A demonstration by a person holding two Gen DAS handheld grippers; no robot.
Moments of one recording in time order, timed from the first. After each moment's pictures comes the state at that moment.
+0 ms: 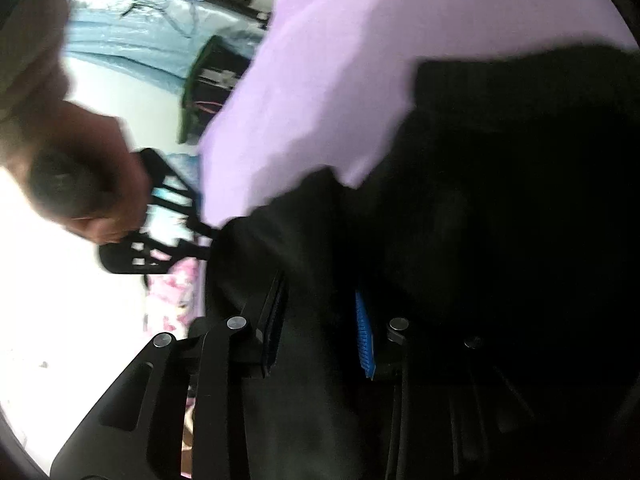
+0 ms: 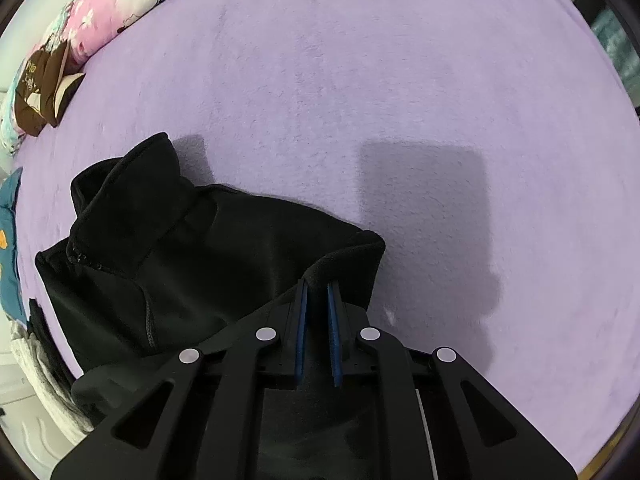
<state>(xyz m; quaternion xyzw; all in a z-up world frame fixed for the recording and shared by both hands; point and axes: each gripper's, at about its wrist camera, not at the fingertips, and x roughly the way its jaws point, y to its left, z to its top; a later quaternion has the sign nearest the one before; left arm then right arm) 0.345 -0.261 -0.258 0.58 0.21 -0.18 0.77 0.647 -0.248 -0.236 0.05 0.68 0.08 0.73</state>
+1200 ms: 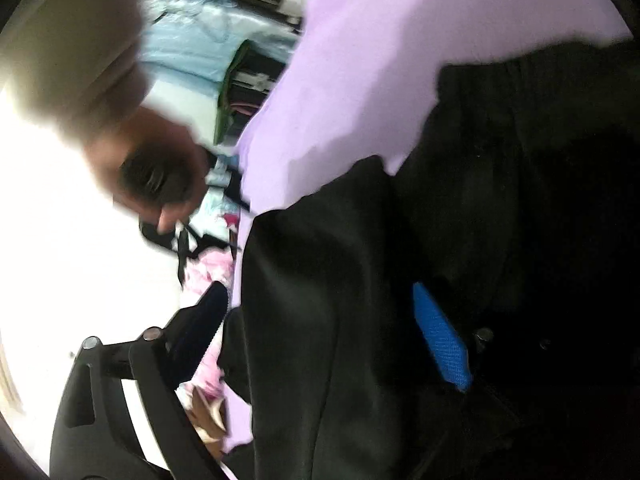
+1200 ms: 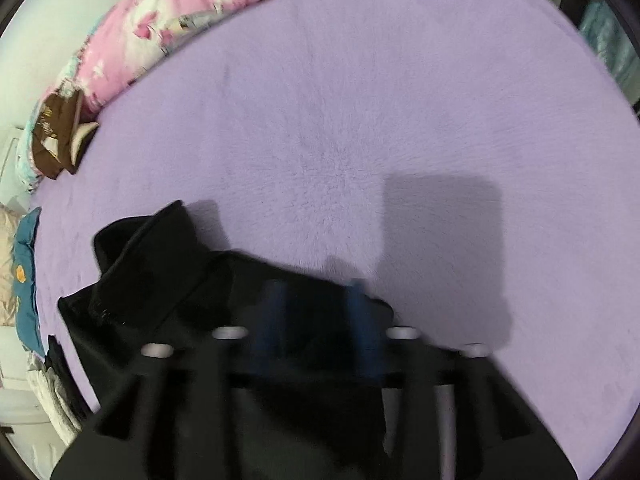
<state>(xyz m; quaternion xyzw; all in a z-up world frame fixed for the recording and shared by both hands) 0.321 -0.225 -0.243 0.57 0.18 -0.15 0.79 0.628 -0.273 -0.207 0.10 0.60 0.08 0.79</state>
